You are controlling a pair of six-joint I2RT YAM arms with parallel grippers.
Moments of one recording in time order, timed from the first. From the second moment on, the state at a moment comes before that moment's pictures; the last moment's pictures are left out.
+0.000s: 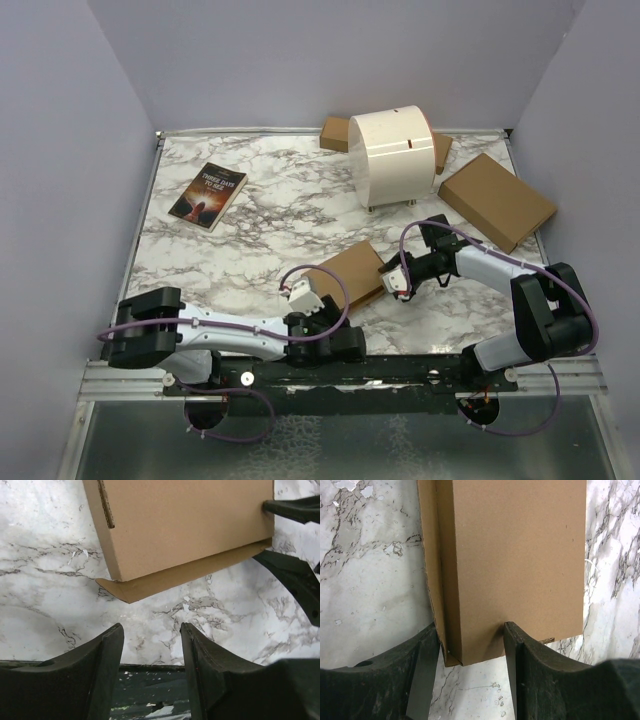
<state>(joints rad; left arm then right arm) -1.51 1.40 0.78 -0.58 -0.74 -1.84 0.32 1.47 0.67 -0.43 -0.82 -1.81</state>
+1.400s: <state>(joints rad) -1.43 1.66 0.92 -0.71 -0.70 -2.03 0.32 1.47 0.67 -0.44 -0.82 -1.80</state>
